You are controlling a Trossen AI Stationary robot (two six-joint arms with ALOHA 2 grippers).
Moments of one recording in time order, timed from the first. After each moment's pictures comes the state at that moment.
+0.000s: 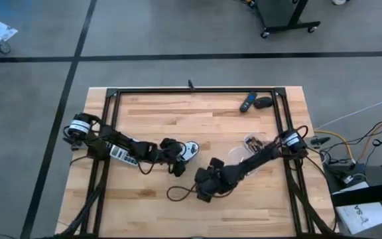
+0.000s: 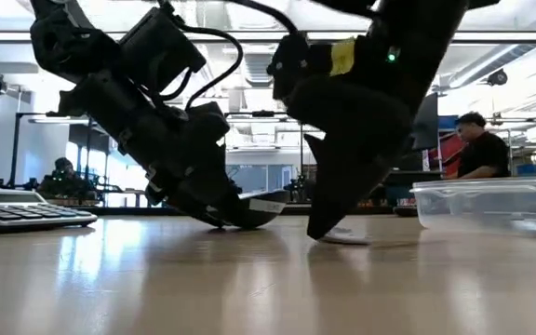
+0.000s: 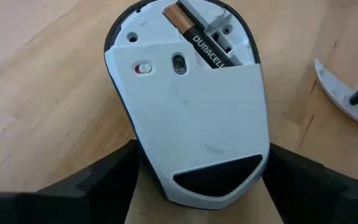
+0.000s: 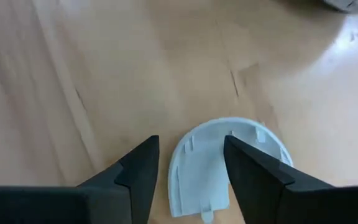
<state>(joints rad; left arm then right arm) -0.17 1.73 0.68 0.27 -0.32 -0.63 0.42 2.05 1.39 -0.57 0.41 0.76</state>
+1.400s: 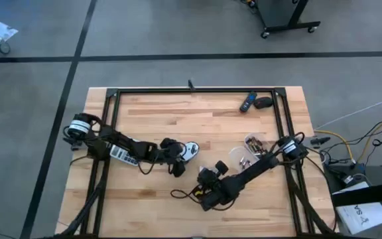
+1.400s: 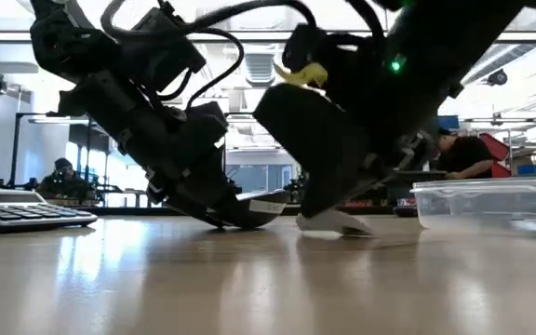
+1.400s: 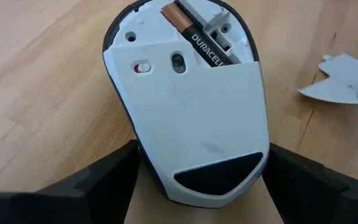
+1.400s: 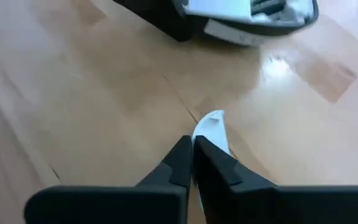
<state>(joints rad) -0.17 1.73 0.68 0.27 -0.32 -0.59 0.49 2.12 1.40 -0.57 0.73 1.04</state>
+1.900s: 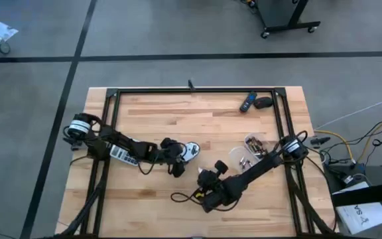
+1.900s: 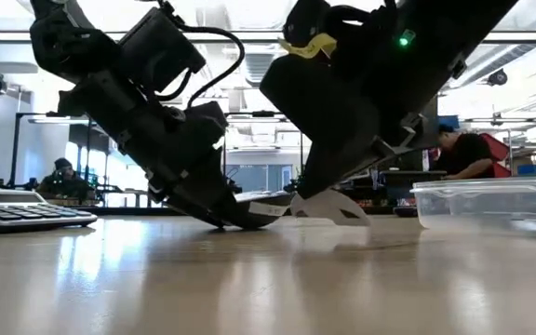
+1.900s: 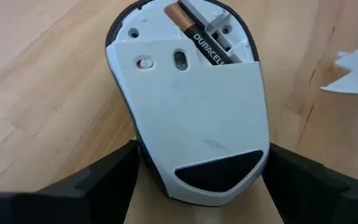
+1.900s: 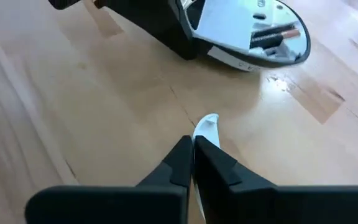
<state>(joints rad) -0.18 1.73 0.68 0.27 -0.32 -0.55 0.50 2.08 1.40 -0.57 0.76 0.98</state>
